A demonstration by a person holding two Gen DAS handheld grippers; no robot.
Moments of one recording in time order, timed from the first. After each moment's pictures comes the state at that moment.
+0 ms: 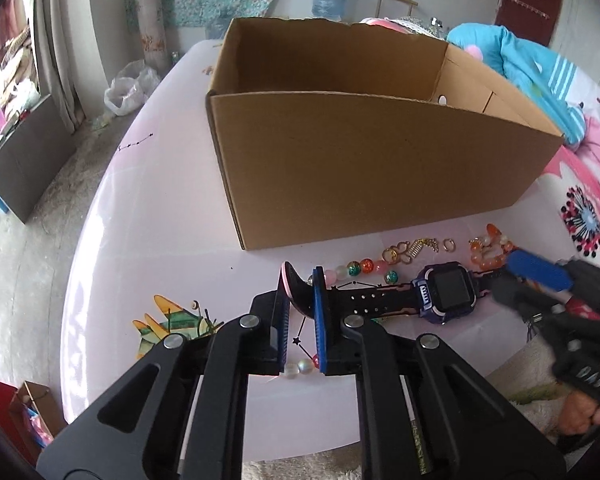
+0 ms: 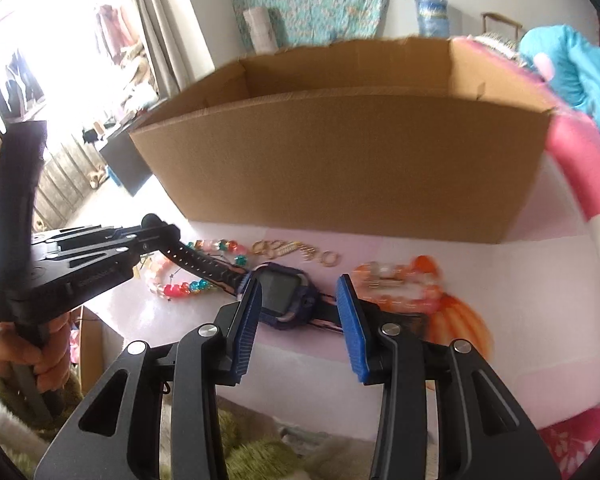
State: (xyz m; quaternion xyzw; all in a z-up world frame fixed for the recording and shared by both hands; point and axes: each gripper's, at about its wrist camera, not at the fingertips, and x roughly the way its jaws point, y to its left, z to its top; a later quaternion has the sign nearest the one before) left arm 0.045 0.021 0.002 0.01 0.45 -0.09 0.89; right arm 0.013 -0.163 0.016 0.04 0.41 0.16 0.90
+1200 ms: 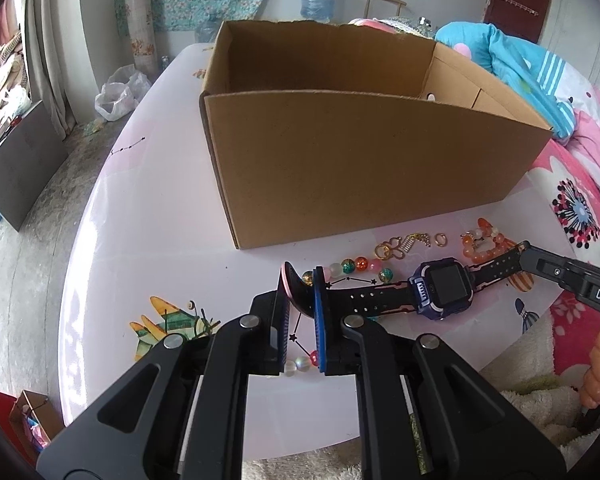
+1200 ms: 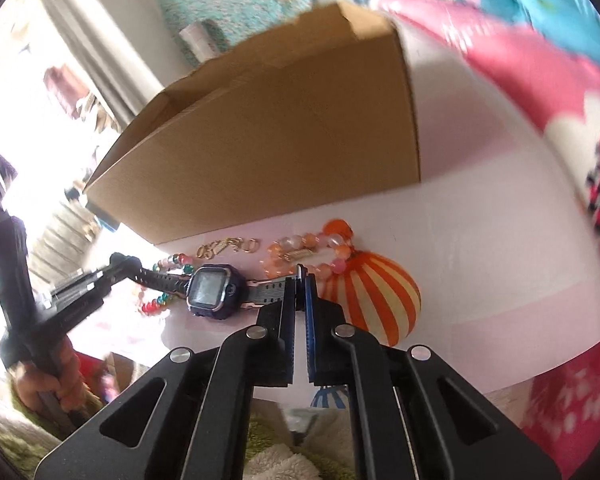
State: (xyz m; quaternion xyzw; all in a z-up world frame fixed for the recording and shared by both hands) left arm 0.041 0.015 0.006 0.01 0.44 -0.11 0.89; right arm 0.018 -0.215 0.001 0.15 0.45 0.11 0.88
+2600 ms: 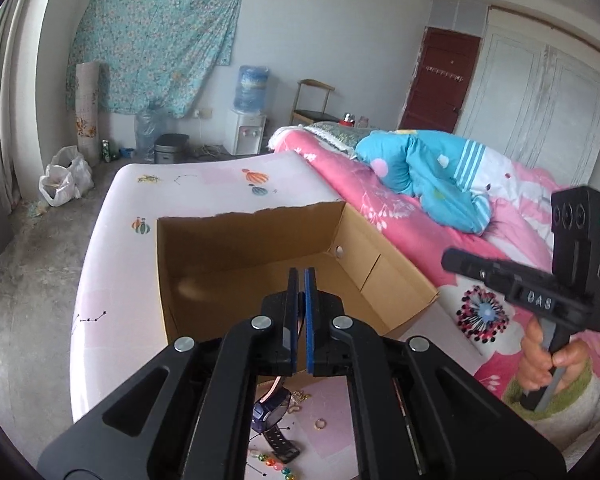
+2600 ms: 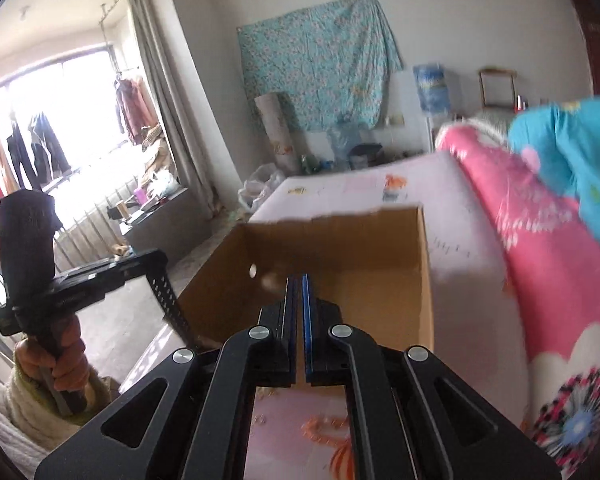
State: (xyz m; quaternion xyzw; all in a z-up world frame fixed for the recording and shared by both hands) left arm 0.079 0.003 0.141 -0.03 0.30 -0.24 0.92; right arm 0.064 -0.241 0.132 0.12 0.30 0.20 0.93
